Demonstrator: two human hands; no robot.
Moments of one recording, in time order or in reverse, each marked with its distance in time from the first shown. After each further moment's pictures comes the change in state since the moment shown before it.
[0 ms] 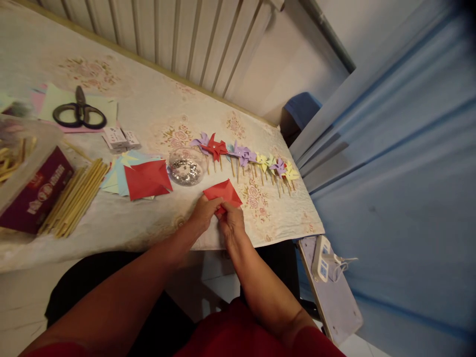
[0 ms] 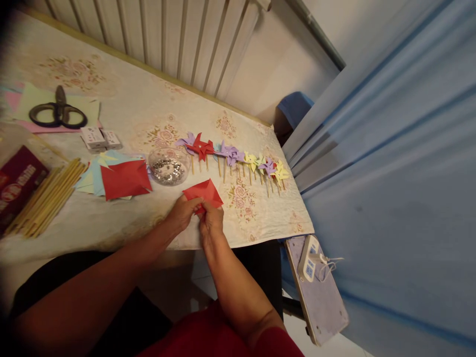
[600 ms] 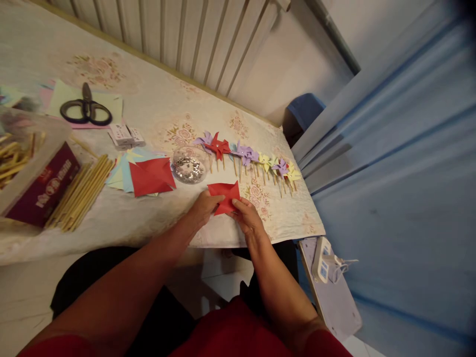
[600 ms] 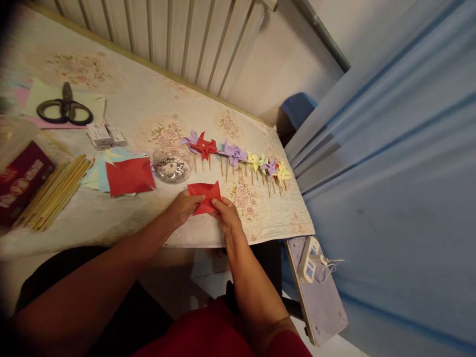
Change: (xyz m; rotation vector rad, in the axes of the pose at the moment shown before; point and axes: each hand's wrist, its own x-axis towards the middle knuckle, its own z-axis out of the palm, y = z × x) left_hand 0.006 0.014 -0.008 -0.034 -0.124 -0.156; right_hand 0.007 -0.050 -0.035 -0.335 -0.275 0.119
